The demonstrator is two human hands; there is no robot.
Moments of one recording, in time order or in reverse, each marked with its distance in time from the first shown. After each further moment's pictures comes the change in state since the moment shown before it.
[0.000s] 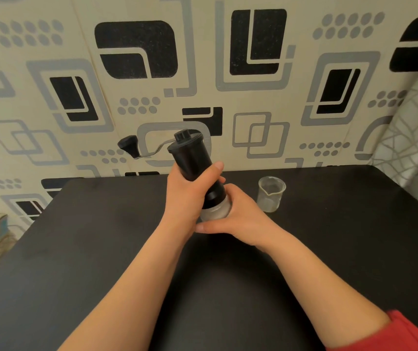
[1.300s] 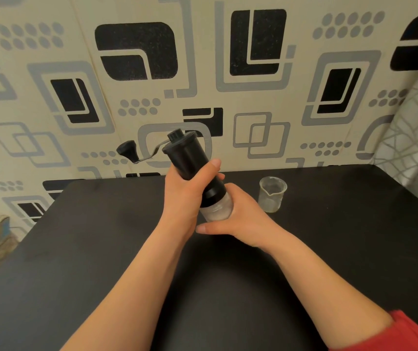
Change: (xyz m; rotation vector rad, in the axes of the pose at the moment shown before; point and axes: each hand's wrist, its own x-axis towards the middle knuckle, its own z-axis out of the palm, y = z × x) left_hand 0.001 0.005 -0.001 -0.078 0.019 -0.010; right_hand -0.001 -0.004 0.000 -0.043 0.028 -0.039
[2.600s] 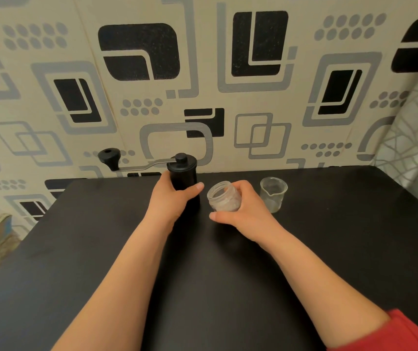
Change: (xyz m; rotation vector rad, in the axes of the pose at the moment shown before) left_hand 0.026 -0.024 -0.042 0.487 0.075 -0.237; right_hand 0.009 0.019 -0.001 0.052 0.146 0.071
